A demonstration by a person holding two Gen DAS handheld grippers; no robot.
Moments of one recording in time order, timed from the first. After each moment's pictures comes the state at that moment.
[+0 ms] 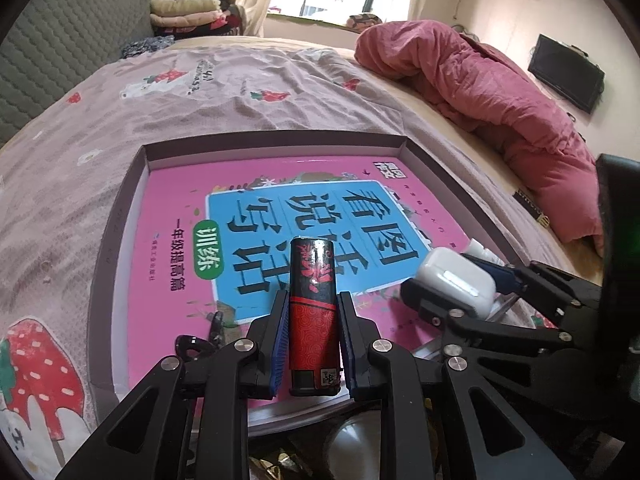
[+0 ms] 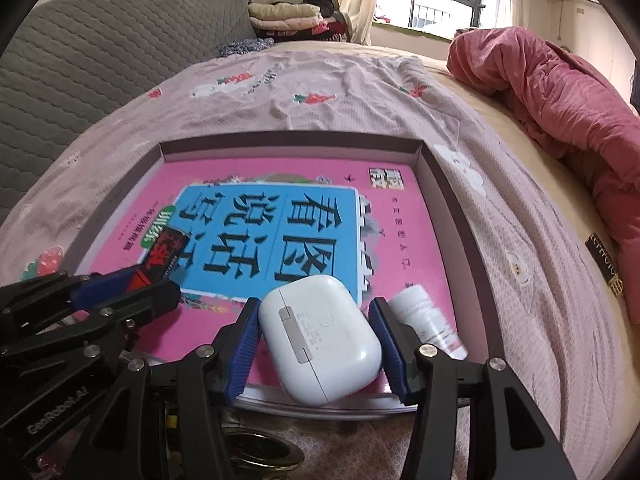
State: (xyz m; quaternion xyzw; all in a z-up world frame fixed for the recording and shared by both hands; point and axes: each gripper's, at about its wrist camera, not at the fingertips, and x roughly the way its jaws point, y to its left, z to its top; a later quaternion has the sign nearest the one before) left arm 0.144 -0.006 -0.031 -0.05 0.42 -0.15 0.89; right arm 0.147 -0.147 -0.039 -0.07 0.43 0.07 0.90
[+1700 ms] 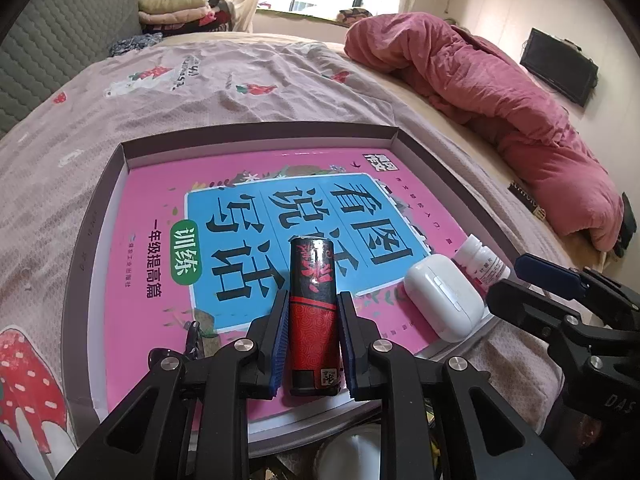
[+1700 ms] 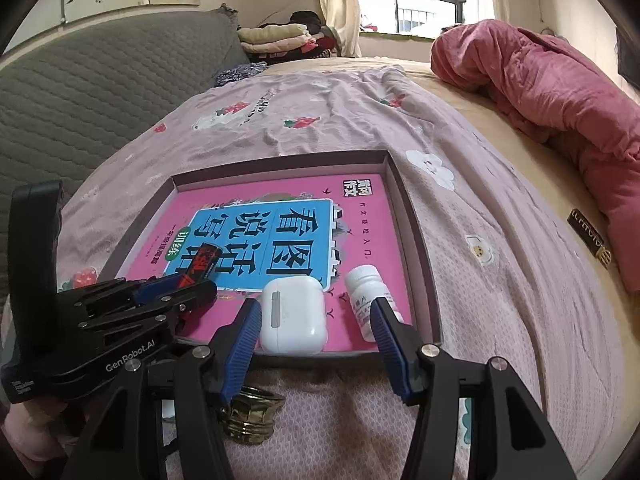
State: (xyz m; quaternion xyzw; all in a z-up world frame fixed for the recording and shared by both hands) left arm 0.155 -0.014 -0.040 -0.05 0.43 -0.17 0.89; right arm 0.111 -0.183 -0.003 -0.01 0.40 0.08 0.91
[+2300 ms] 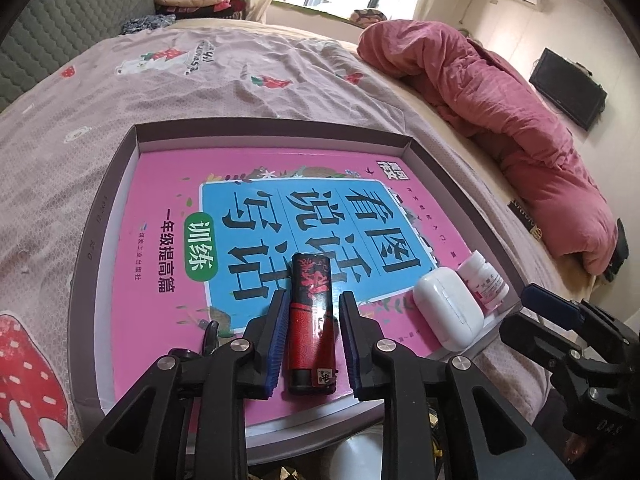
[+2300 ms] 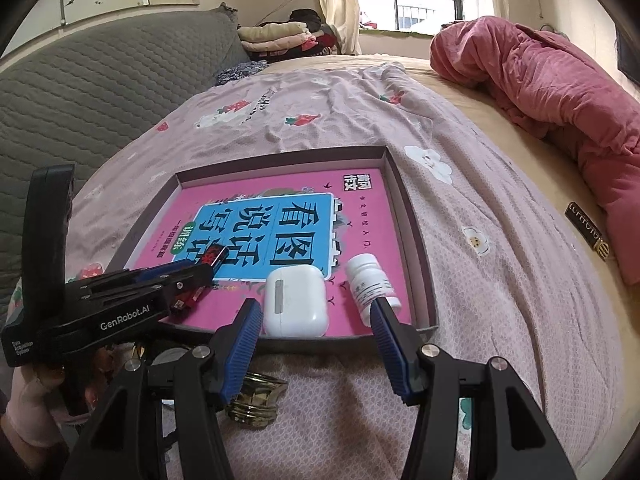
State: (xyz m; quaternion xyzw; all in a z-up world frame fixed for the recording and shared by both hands) left arm 0.163 0.003 -0.040 -0.09 0.44 -0.17 0.88; right arm 0.104 -0.182 -0.002 -0.01 0.41 0.08 0.91
